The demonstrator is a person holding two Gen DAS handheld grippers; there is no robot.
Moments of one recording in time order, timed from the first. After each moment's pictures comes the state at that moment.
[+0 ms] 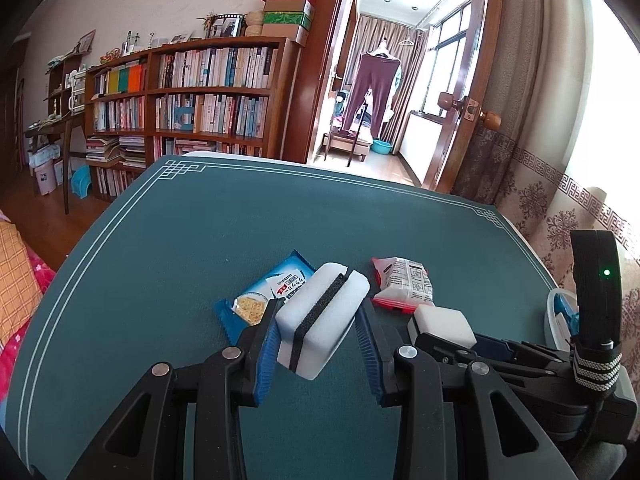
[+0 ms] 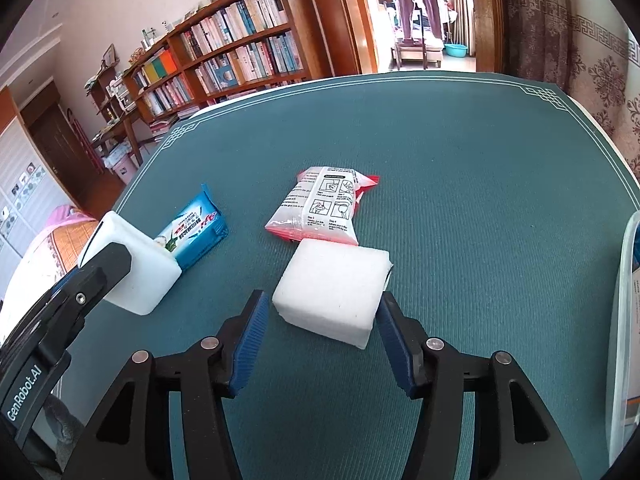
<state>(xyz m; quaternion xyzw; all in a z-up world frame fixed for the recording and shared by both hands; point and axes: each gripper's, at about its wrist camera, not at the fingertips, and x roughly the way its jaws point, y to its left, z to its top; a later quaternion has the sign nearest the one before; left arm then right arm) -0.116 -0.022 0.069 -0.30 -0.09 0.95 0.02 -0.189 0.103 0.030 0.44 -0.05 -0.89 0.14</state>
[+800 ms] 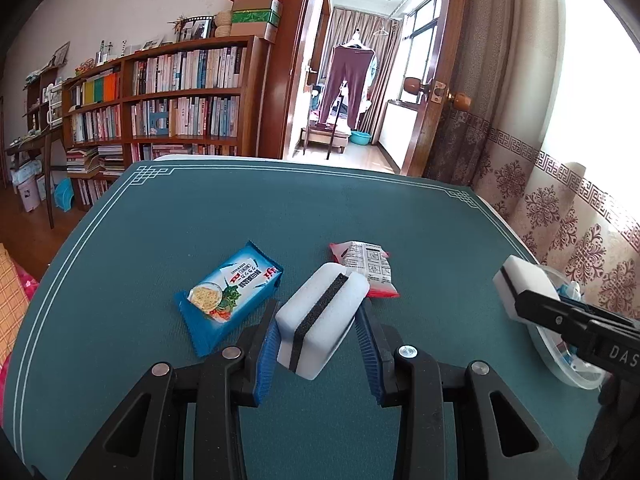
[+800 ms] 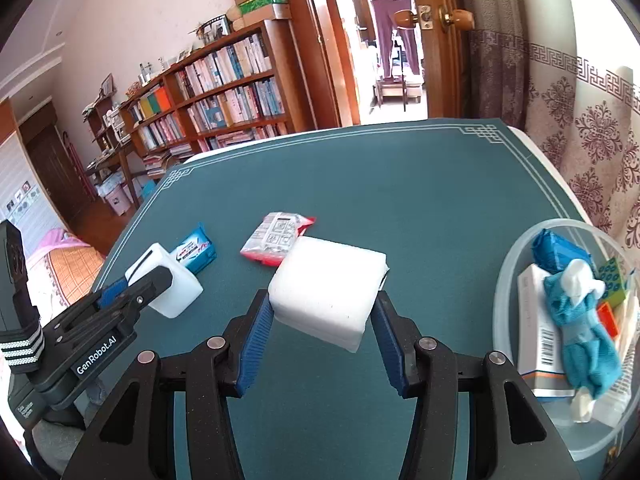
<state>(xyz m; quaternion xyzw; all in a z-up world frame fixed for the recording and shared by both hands) -0.108 0.012 0.073 -0.31 -0.06 0.95 0.06 -0.122 0.185 0.093 0.36 -0.06 -0.92 0.10</state>
